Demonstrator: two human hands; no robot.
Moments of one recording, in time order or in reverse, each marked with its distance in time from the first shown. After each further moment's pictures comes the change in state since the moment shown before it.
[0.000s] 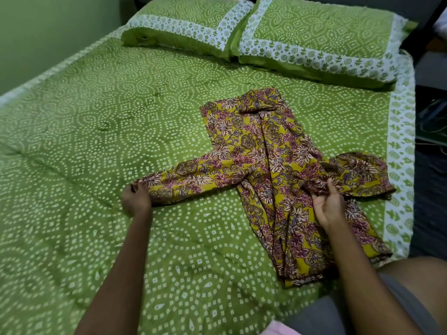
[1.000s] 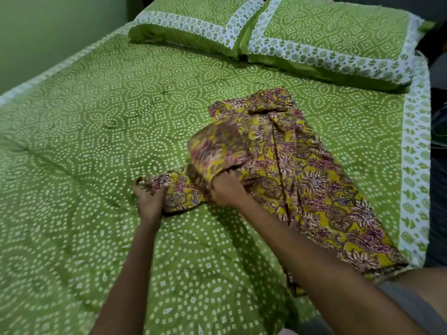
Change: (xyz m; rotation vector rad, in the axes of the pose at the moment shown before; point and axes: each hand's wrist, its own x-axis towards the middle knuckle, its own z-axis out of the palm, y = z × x) left_hand 0.003 -0.020 -0.008 -0.072 -0.359 0.068; right_hand -0.084 0.127 0.160 -1.975 -0.971 -0.770
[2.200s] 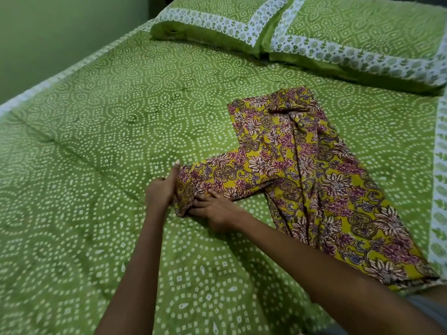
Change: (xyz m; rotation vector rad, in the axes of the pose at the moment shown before) left_hand -0.003 0.038 -0.015 0.512 0.002 -0.062; right_hand -0.004 -0.041 0.050 -0.289 -0.235 -0.553
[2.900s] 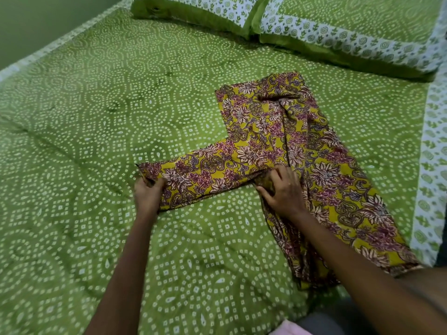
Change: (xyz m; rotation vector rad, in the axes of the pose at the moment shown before) left_hand -0.005 -0.026 0.017 -0.493 -0.019 -0.082; right_hand -0.123 0.107 0.050 0.016 0.691 0.648
